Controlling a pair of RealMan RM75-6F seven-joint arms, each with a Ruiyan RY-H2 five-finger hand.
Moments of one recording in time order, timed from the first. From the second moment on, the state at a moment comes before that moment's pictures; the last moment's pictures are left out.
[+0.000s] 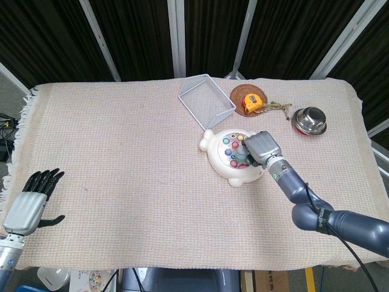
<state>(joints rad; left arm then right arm) -0.18 -1.11 0.01 -1.68 1.51 1.34 0.12 1.05 -1.25 0.08 -1.47 -0.68 0.65 -0.51</state>
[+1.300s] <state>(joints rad) -0.17 -1.10 0.01 -1.68 1.52 1.37 0.11 0.88 -1.10 0.01 -1.61 -0.85 0.80 -0.33</state>
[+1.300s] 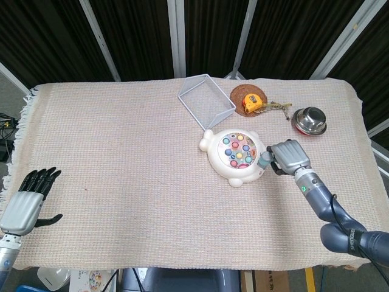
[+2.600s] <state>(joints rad) -0.16 -1.08 0.02 -1.73 1.53 1.38 0.16 0.65 -1.34 0.01 -1.13 -1.15 0.72 0.07</state>
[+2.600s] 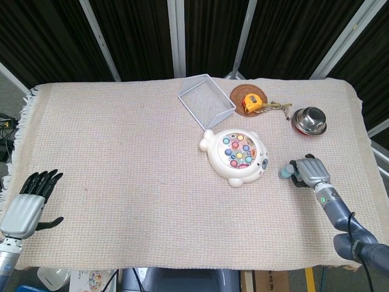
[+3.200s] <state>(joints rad) -0.16 -1.08 0.02 -1.74 1.54 1.38 0.16 0.63 -1.35 0.03 -1.12 -1.16 0.70 0.08</state>
